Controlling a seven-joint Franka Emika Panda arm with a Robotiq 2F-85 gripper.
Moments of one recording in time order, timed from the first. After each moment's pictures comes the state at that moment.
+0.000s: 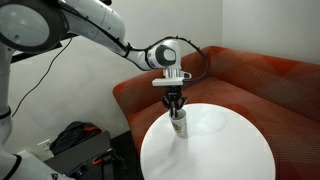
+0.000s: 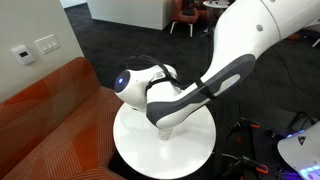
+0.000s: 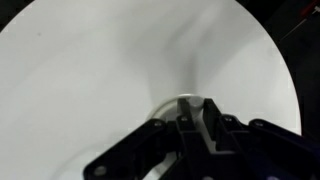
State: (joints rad) arm 0.12 0.65 0.10 -1.71 -0.37 1.87 -0.35
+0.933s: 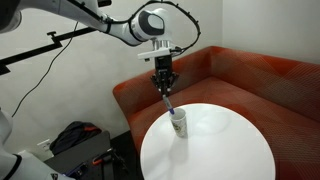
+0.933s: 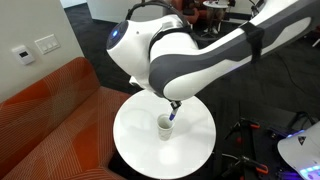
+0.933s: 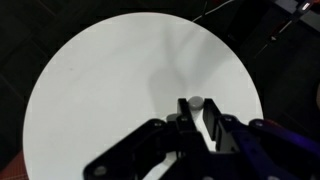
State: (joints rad) arm 0.13 0.40 0.12 -1.74 -0.33 1.68 -0.33
